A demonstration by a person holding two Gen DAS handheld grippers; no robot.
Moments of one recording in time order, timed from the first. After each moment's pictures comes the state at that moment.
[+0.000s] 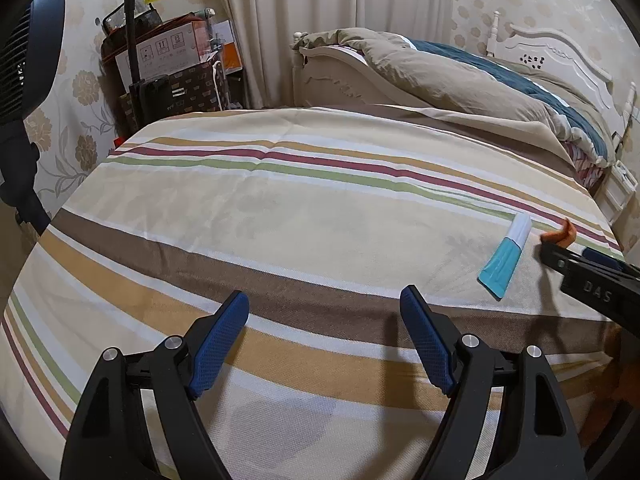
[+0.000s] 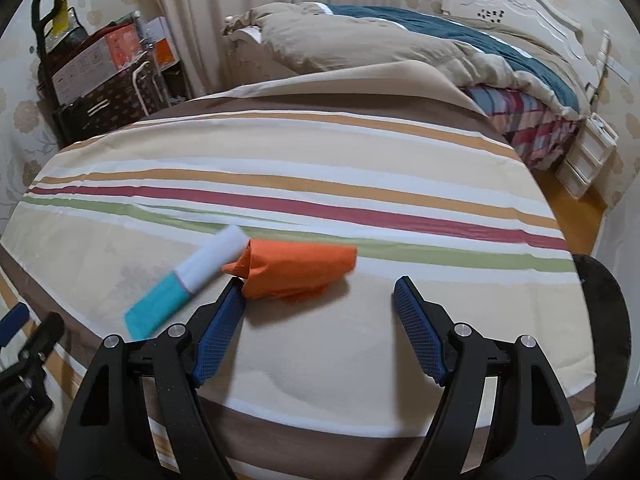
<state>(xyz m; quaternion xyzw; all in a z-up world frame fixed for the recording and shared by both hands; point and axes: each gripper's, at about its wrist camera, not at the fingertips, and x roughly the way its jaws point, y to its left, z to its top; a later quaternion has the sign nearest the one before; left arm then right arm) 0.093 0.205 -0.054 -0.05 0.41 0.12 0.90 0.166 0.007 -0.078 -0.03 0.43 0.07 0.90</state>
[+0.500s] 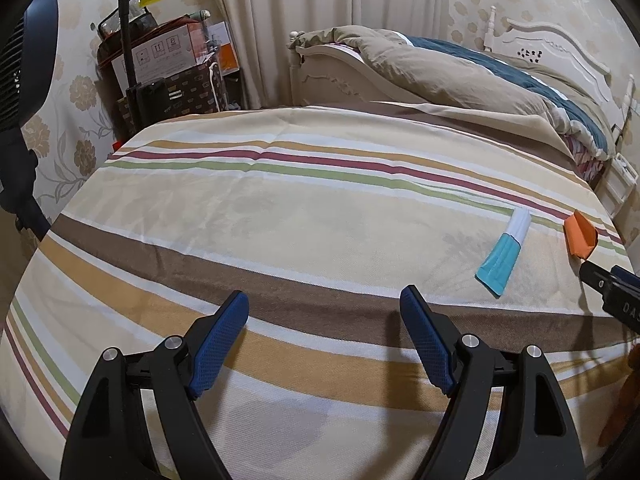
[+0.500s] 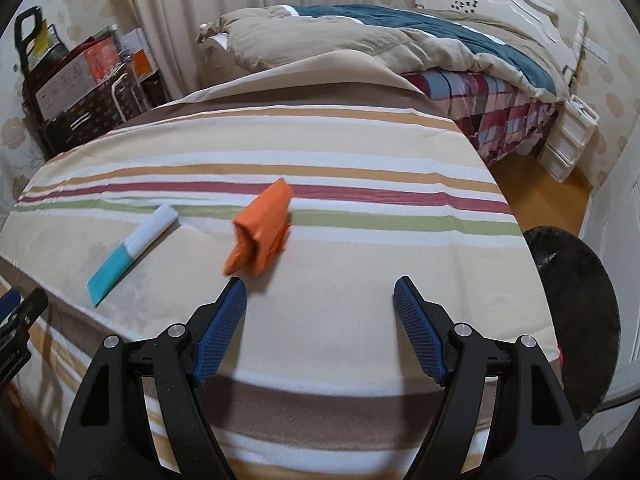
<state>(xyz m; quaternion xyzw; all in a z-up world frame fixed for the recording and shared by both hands) 0.095 0.200 -0.056 -0.04 0.41 0.12 0.90 0.150 -0.037 -0.076 -0.02 0.43 0.05 0.90</state>
